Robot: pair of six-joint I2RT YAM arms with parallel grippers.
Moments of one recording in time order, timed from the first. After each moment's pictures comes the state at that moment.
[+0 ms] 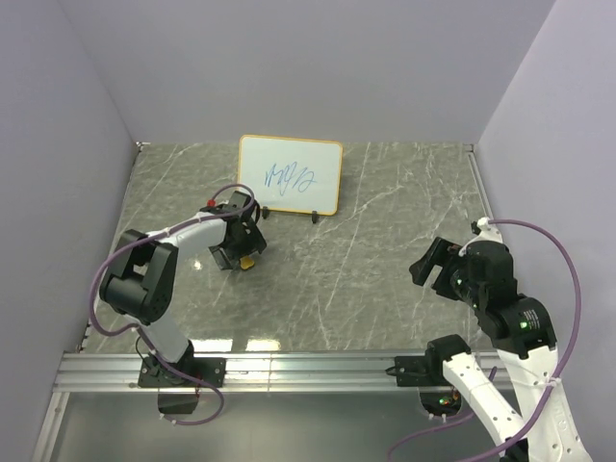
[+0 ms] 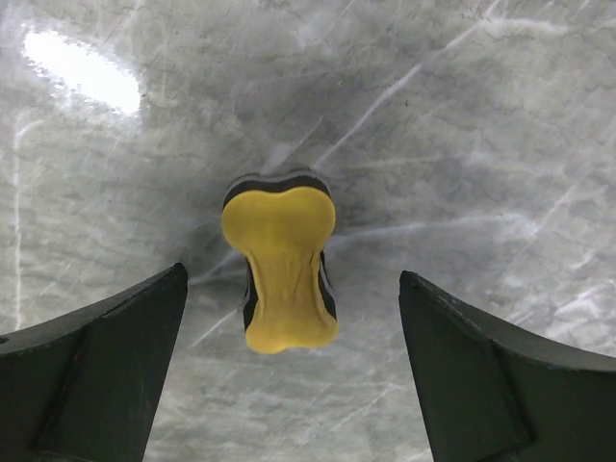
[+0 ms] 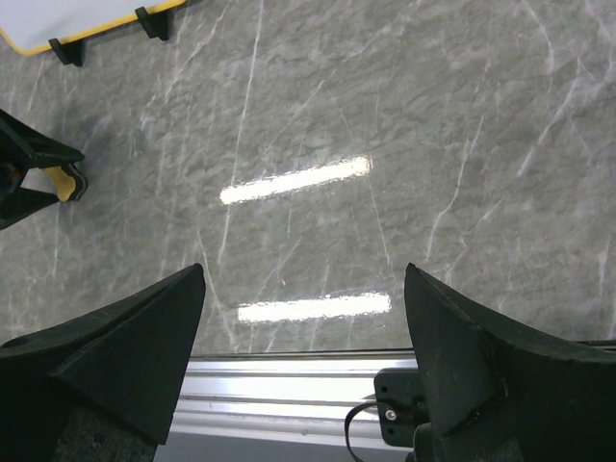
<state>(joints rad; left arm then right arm) -0.41 1.68 1.02 -0.60 -0.20 -0.92 0.26 0.56 0.97 -1.11 0.07 0.57</state>
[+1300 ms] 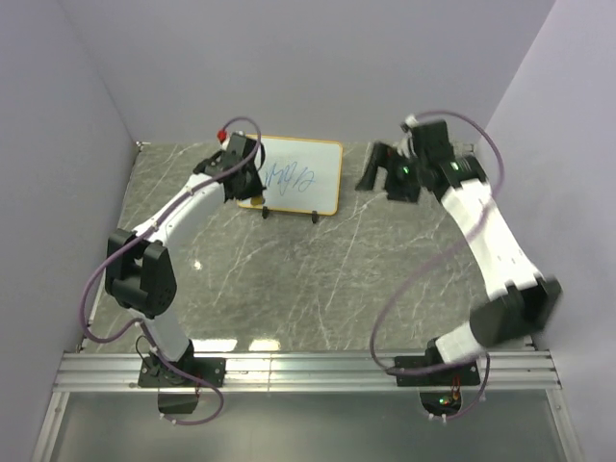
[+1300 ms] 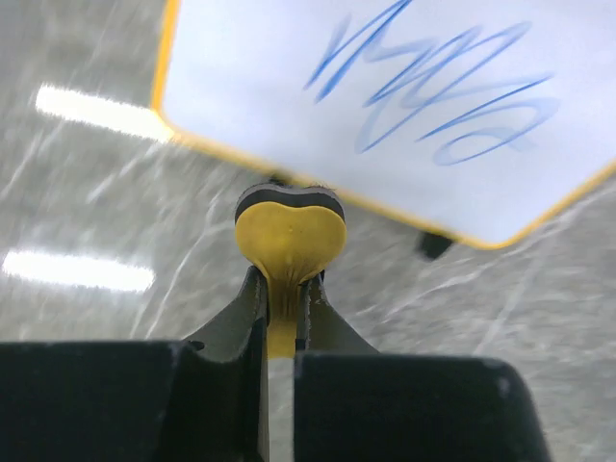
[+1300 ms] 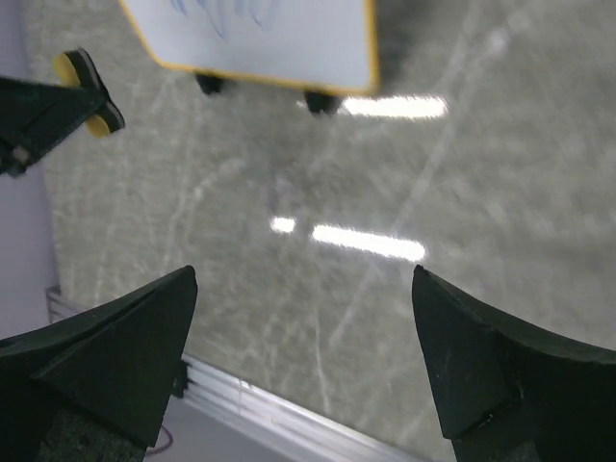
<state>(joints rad) -0.41 1.73 1.47 -0.64 -0.22 -0.69 0.26 1.38 1.50 -0.92 -0.22 0.48</state>
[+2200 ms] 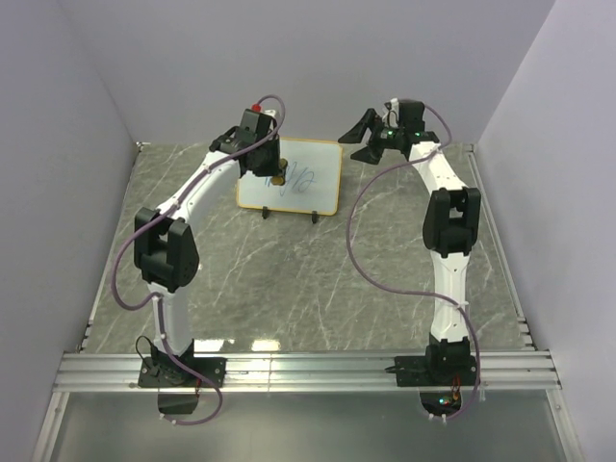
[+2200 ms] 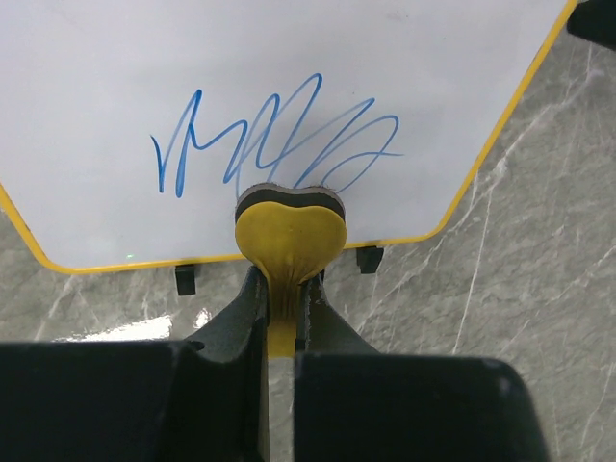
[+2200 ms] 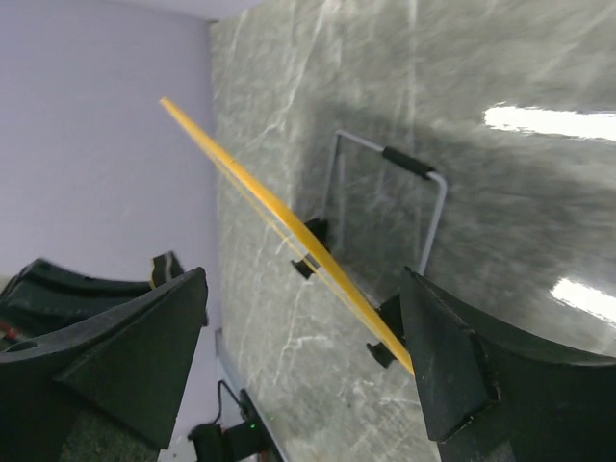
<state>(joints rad) -0.41 1.99 1.88 -0.66 0.04 -0.37 0.09 2.39 2.19 -0.42 -0.79 0.74</state>
